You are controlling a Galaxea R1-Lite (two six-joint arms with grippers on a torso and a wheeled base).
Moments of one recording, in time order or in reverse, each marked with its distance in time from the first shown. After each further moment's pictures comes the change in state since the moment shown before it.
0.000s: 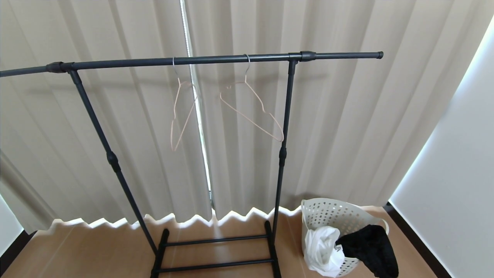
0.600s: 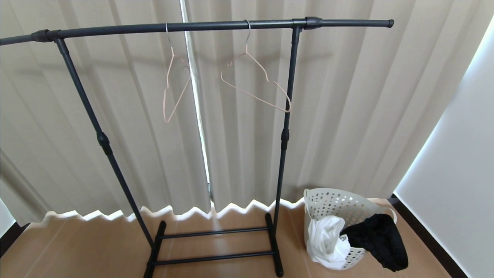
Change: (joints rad) left arm 0.000 0.000 0.000 -0.001 0.004 -0.002; right arm 0.000 0.000 0.000 0.000 -0.003 0.003
